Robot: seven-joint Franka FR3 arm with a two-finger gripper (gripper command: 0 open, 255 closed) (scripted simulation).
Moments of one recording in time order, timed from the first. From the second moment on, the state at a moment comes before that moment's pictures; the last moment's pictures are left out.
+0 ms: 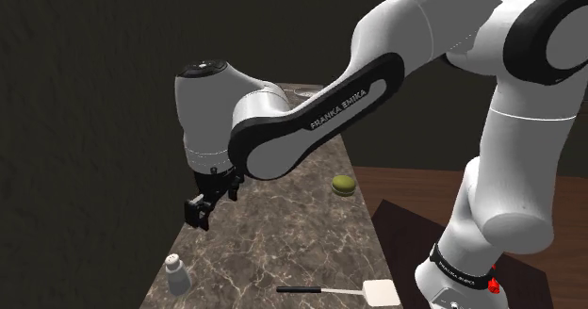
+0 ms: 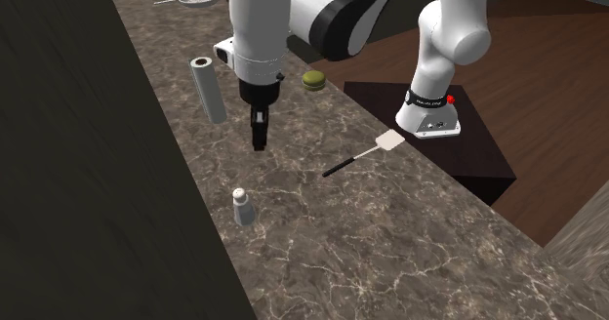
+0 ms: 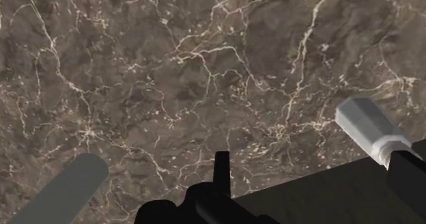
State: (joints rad) arm 0.19 0.17 0.49 -1.98 -0.27 2.18 0.66
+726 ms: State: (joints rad) arm 0.37 0.54 0.47 -1.62 -0.46 2.15 0.80
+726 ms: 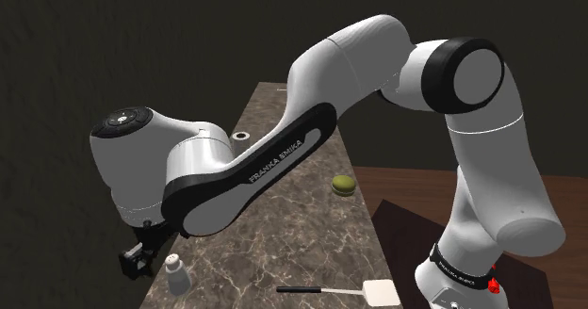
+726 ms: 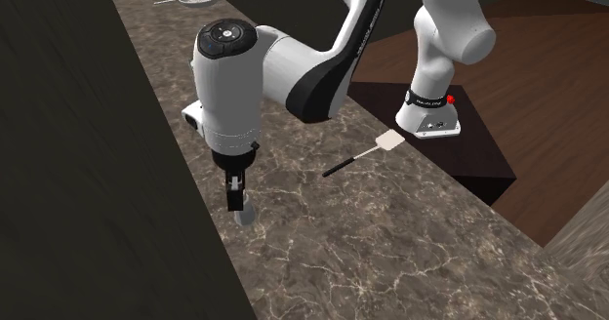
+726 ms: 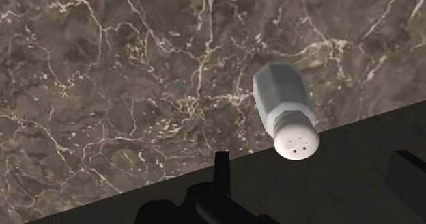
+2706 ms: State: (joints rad) arm 0.38 0.57 0.46 -1.61 -0.47 2.17 0.80
